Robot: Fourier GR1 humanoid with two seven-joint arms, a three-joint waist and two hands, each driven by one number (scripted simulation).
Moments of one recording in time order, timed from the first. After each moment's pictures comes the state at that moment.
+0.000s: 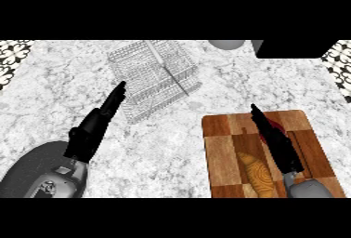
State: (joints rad) left arm -0.21 0.31 -0.33 -1.62 0.07 0.13 0.19; right arm -0.11 -0.35 0.32 -1.35 -0.12 -0.12 -0.03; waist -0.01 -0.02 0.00
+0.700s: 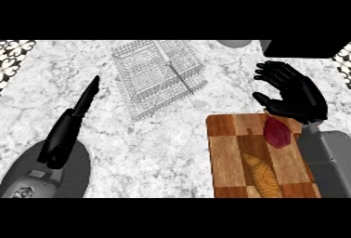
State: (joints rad) left arm -0.16 0.41 -0.26 -1.64 -0.08 0.16 0.00; right arm -0.41 -0.34 0.03 -1.26 -0.49 0.13 -0.04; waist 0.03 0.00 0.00
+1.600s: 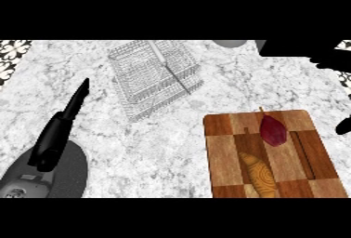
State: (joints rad) left arm -0.12 0.42 -0.21 -1.61 -0.08 0.14 -0.06; right arm -0.59 -0.90 0.17 -1.31 -0.29 0.65 0.36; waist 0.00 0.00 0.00
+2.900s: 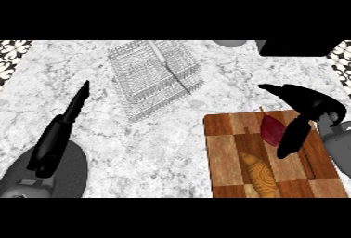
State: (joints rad) left arm -0.08 0.35 -0.15 -1.66 -0.16 0.07 -0.05; right arm -0.52 -0.64 0.34 -1.54 0.09 0.58 0.81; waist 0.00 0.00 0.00
